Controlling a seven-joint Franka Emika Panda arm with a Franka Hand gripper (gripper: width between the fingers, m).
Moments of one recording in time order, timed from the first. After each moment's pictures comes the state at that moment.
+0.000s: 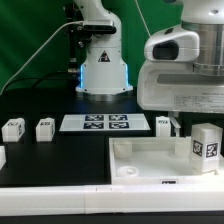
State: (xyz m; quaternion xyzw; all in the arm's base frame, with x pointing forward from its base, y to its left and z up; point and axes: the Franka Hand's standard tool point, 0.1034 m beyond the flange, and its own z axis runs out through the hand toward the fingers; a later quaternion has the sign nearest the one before) arm 0.621 0.121 0.081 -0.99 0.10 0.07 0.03
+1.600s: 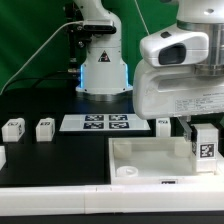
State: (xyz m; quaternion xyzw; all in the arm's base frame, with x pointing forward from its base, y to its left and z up) arm 0.623 0.116 0.080 -1.00 0.01 0.06 0.04
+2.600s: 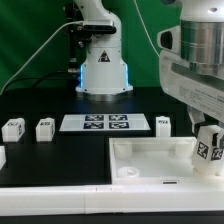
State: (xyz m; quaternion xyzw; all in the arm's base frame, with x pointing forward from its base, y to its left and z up) arm 0.628 0.121 0.080 -0.81 0.59 0.06 0.00
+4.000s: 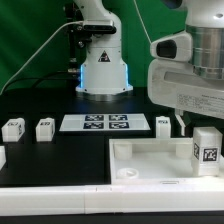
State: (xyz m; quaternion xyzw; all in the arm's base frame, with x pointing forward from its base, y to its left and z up) arm 0.623 0.128 0.074 -0.94 0.33 0.06 0.02
